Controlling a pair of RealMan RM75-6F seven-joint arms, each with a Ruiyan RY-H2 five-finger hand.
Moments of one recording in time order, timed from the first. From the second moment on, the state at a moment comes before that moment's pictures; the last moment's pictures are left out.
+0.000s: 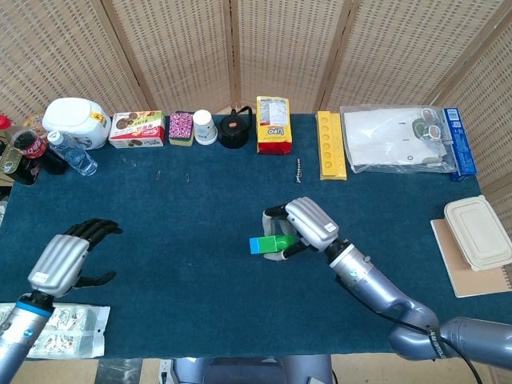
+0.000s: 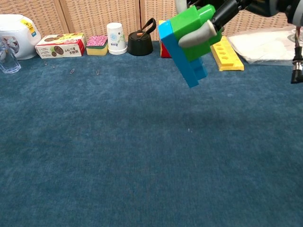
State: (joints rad) left arm -0.29 -0.98 -0.09 -2.01 1.50 1.21 0.08; right arm 0.83 -1.25 0.17 -1.78 -1.37 1.07 0.40
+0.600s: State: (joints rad) left arm -0.54 -1.27 -0.27 -2.01 1.23 1.03 -0.04; right arm 0.72 -1.20 0.32 -1.91 -1.16 1.05 0.66
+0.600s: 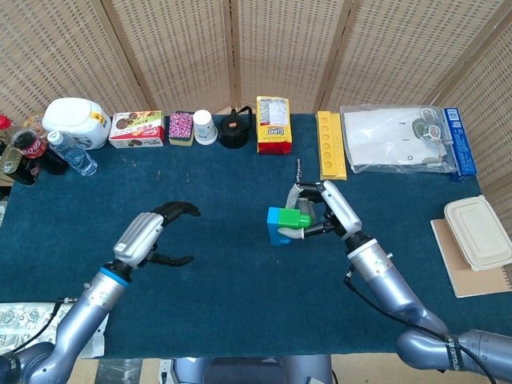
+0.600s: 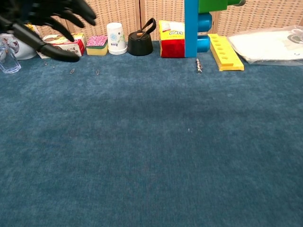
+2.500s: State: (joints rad) left arm -0.77 -1.60 -0.37 -1.70 1.27 0.79 -0.68; right arm 0.63 -1.31 0.37 -1.91 -1.26 1.10 0.70
